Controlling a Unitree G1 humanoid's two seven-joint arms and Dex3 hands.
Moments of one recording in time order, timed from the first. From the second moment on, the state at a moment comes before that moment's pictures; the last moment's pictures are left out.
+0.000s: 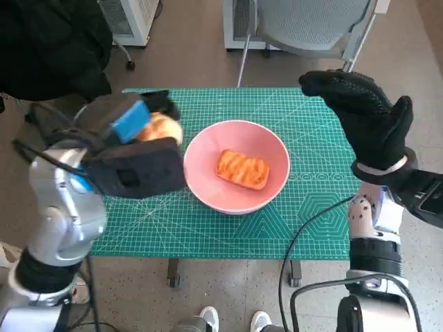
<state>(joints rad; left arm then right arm) -0.78 0.57 -0.29 -0.25 0.79 0.59 -0.71 -0.80 -0.19 -0.25 0.63 0.51 -0.62 0.90</state>
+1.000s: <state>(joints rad) -0.98 0.31 -0.45 0.25 0.73 0.35 -0.57 -0.78 -0.20 -0.25 0.58 0.50 -0.63 0.90</state>
